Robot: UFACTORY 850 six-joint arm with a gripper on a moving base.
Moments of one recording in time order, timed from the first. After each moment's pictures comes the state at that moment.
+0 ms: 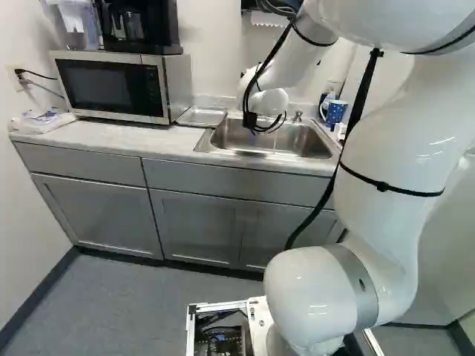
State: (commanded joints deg) arm 1.8 -7.3 -50.2 8.4 28.9 -5.0
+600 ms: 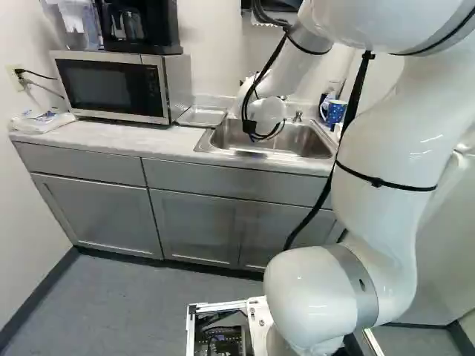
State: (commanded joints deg) arm 1.9 -10.0 -49.2 8.4 32.2 -5.0
